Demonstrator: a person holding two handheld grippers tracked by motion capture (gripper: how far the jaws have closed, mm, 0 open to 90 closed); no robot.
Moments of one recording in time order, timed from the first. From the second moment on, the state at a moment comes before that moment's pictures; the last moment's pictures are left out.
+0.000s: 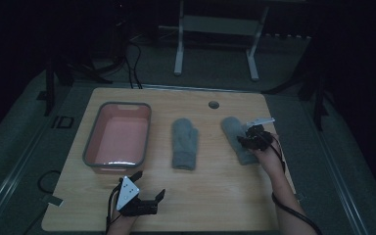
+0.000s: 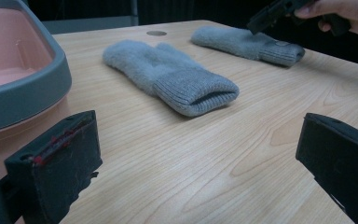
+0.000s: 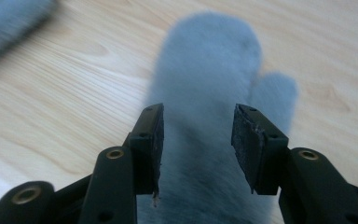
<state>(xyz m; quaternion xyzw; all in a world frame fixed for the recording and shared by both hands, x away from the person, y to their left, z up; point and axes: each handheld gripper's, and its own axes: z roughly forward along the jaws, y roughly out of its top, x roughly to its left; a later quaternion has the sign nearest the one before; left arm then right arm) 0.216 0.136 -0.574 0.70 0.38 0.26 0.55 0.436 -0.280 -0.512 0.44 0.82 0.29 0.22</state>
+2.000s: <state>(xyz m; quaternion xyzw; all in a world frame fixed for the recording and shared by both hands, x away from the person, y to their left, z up) 0.215 0.136 -0.574 0.70 0.38 0.26 0.55 0.387 -0.286 -0.516 0.48 0.79 0.32 0.19</state>
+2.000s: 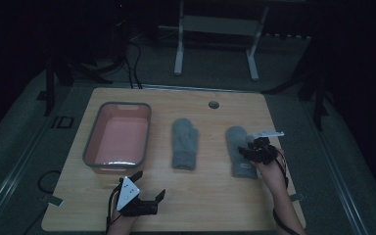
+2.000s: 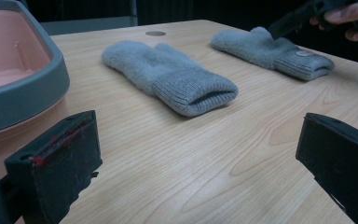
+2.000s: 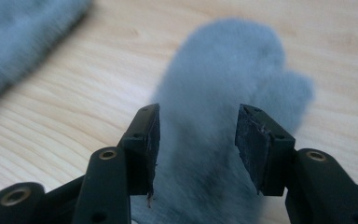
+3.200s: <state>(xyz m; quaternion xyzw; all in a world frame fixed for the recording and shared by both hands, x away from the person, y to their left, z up) 0.215 0.136 -0.574 0.70 0.38 0.26 0.55 0.388 -0.191 -0.445 0.53 0.73 0.38 0.20</state>
